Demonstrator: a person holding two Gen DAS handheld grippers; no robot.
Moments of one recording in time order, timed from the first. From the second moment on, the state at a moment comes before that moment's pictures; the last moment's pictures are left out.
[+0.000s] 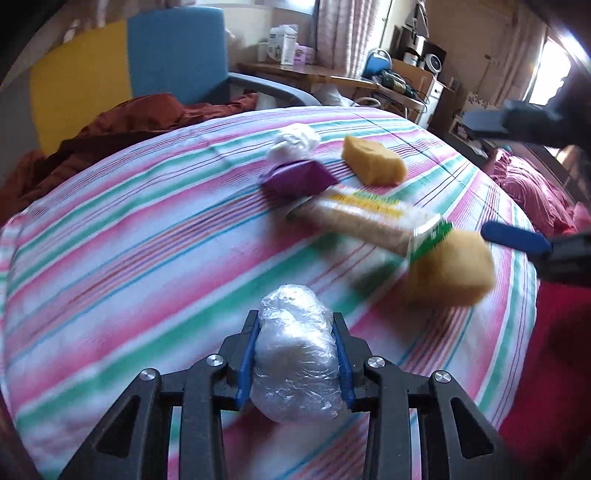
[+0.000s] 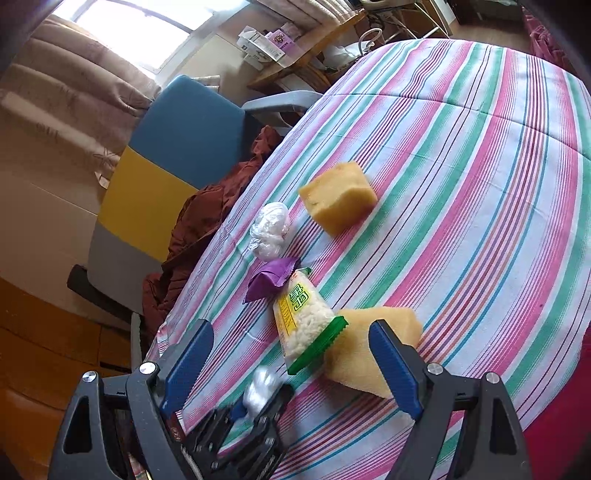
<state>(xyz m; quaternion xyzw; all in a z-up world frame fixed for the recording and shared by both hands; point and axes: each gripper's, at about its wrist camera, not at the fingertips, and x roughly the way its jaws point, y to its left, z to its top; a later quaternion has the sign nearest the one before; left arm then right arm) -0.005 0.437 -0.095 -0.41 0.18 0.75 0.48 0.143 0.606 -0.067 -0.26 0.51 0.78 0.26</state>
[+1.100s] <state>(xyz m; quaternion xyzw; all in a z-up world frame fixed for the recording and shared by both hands) 0.015 0.342 -0.101 -0.38 0.14 0.77 0.49 0.125 0.602 -0.075 -0.34 0.45 0.75 0.33</state>
